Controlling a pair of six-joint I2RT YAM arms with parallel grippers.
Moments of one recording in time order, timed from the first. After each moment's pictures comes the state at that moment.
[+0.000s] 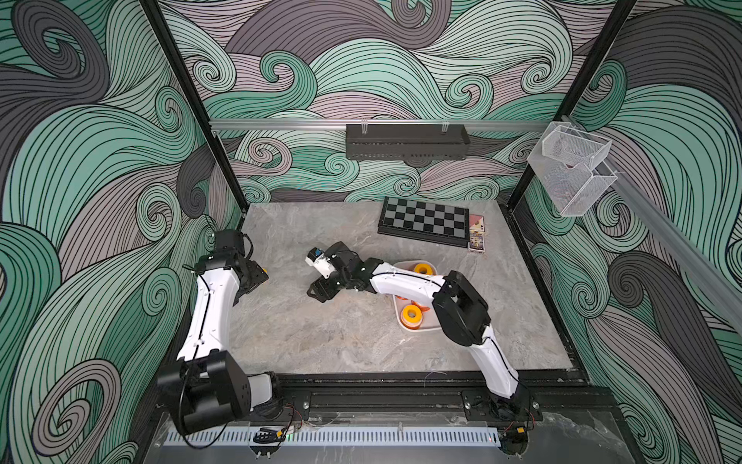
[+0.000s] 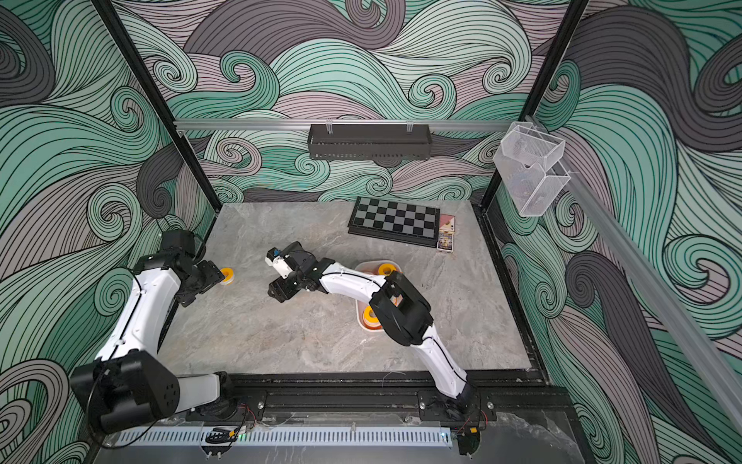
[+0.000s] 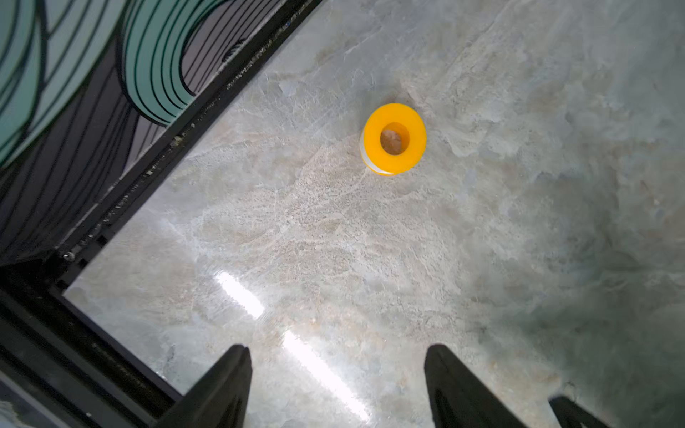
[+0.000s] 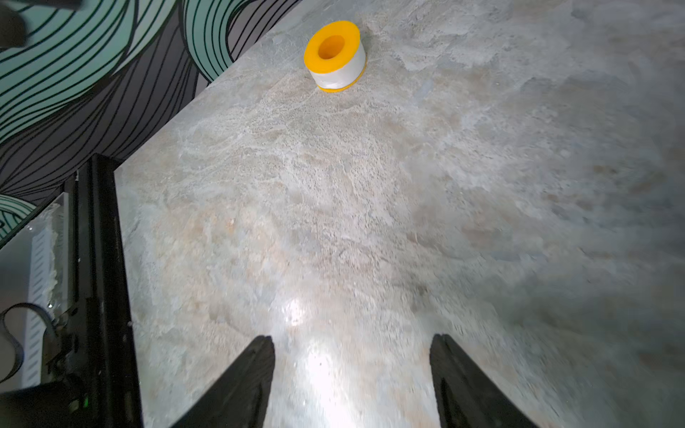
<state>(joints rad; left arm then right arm) 0.29 1.34 1.15 -1.03 -0.10 -0.53 0.94 2.18 1.71 -0.31 -0.27 0.19</state>
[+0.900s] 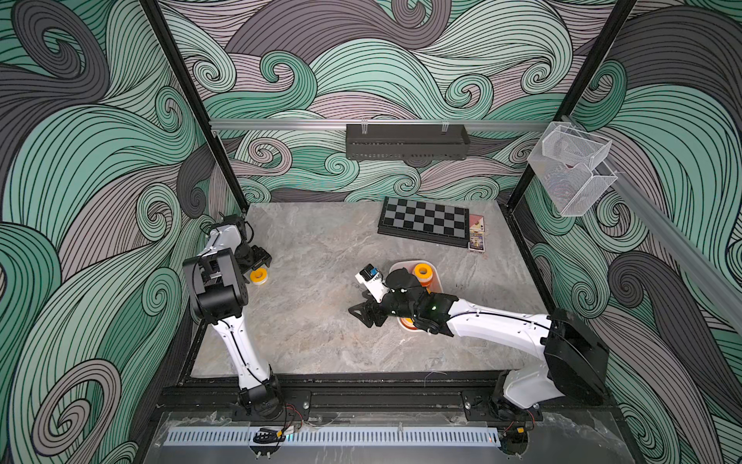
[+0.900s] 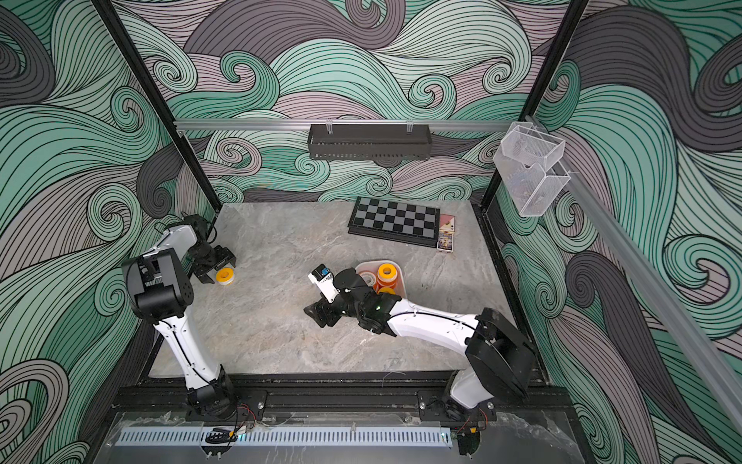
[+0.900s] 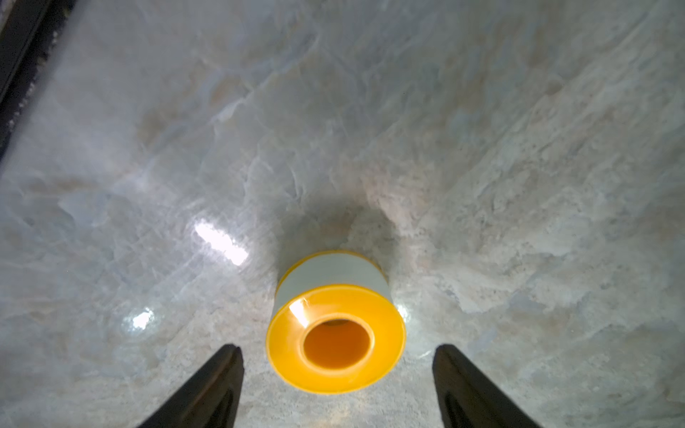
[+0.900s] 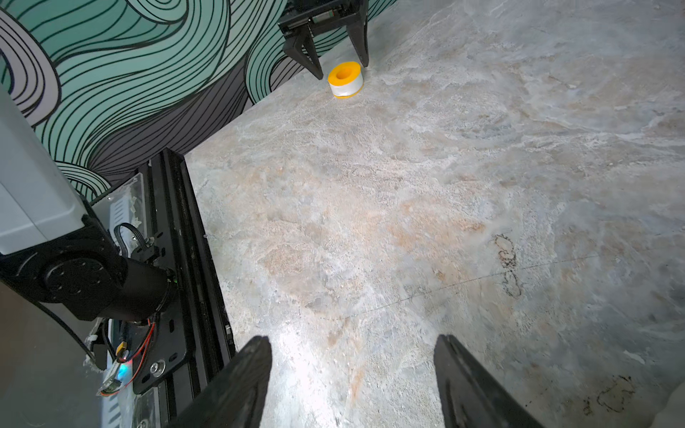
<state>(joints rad) 0.35 2.10 1.64 -1.03 0.05 -0.46 0.96 1.50 0.91 0.01 -0.17 0.23</state>
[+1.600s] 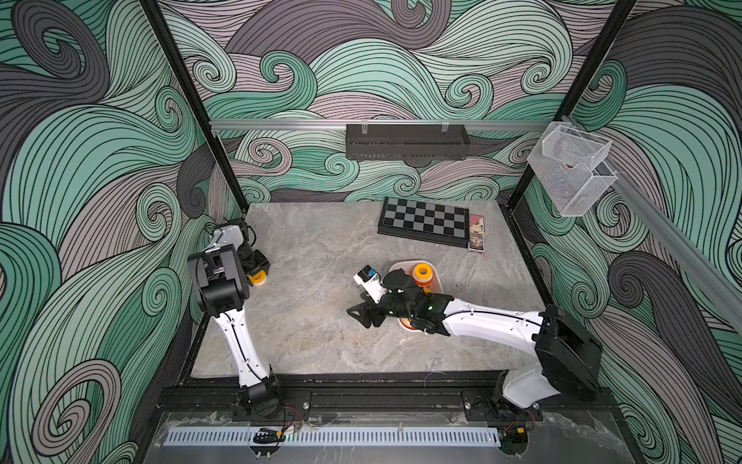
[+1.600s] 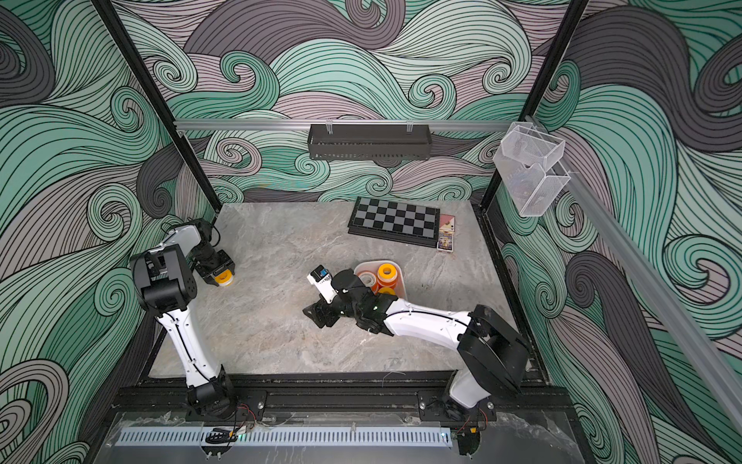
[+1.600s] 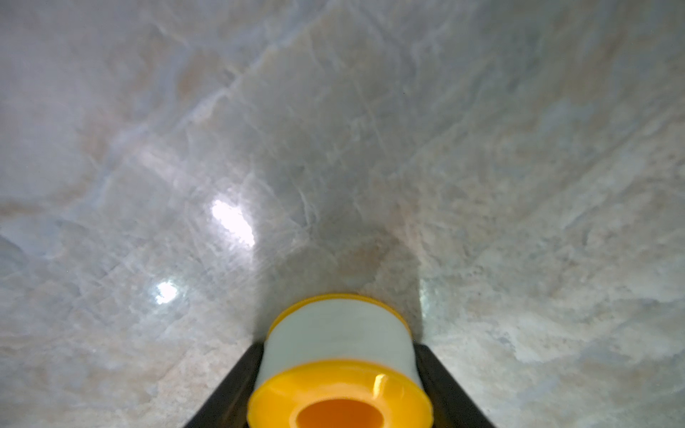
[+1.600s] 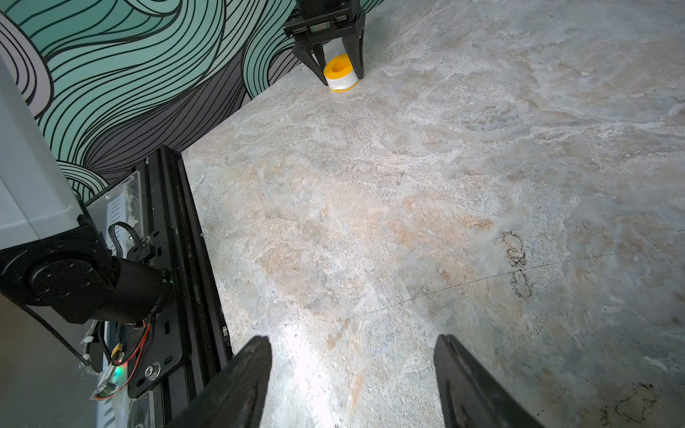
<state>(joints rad) 0.34 2.19 1.69 -1.09 0.03 -0.45 0.96 1.54 0.91 0.03 -0.18 0.24</state>
